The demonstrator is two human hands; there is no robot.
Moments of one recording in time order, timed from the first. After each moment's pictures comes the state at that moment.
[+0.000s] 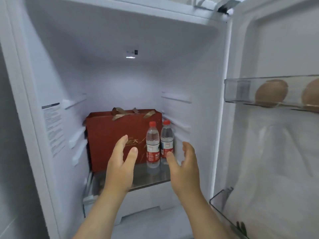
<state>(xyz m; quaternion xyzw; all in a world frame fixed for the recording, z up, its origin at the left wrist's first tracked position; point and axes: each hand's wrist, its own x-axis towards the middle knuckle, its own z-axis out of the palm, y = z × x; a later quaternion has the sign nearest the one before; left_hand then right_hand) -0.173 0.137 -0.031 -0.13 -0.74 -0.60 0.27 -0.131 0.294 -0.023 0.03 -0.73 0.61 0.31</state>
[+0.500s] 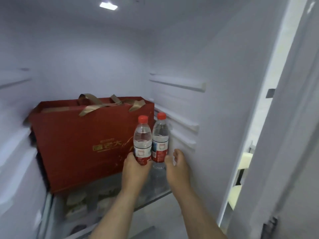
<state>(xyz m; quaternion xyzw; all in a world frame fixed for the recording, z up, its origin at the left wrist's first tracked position) -0.373 0.191 -0.114 -0.02 -0.81 -0.57 0.09 -0.311 0.307 -0.090 -0.15 -0.76 0.58 0.25</state>
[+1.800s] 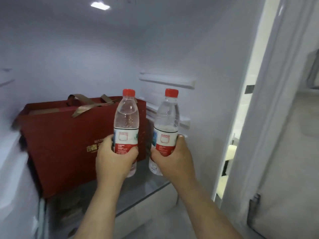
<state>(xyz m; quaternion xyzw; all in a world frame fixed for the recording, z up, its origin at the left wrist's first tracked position) -0.345 0.141 -0.062 -0.10 -0.75 -0.62 0.23 -0.284 0.289 -0.062 -0.11 -0.82 0.42 0.36</state>
